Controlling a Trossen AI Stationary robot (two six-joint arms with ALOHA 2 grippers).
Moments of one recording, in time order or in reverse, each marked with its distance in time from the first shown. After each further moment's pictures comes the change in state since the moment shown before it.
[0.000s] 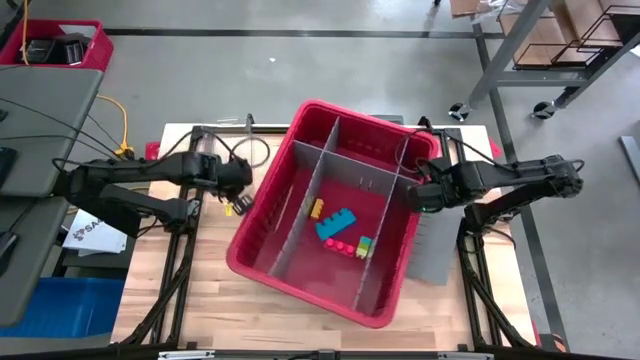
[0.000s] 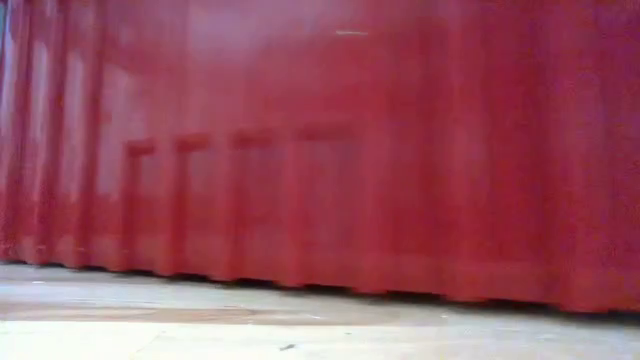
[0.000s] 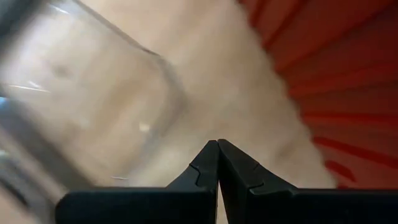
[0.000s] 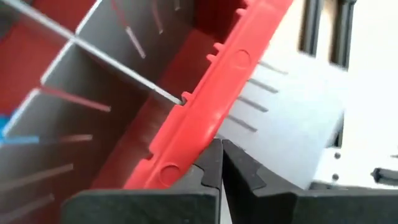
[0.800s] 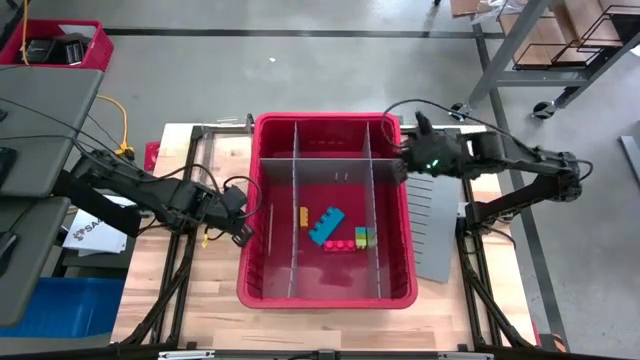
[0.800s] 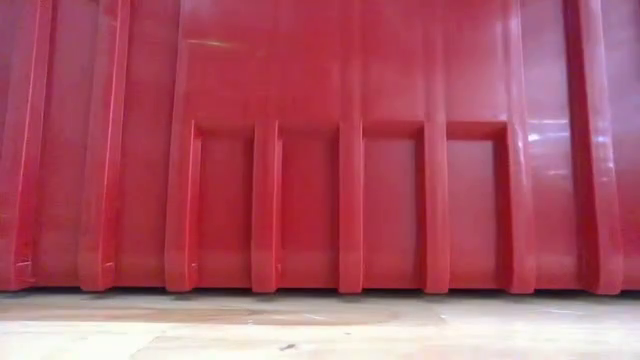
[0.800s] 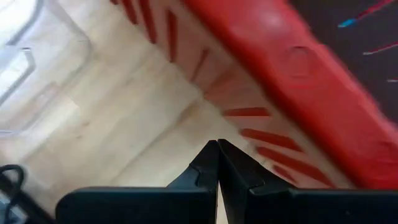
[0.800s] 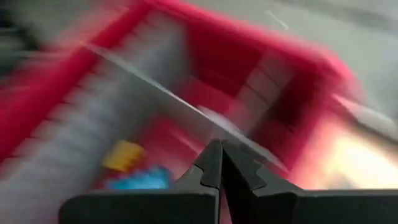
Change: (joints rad) left arm -0.470 0.002 -0.001 0.032 -0.009 -0.579; right arm -0.160 0.016 0.285 0.415 0.087 -0.699
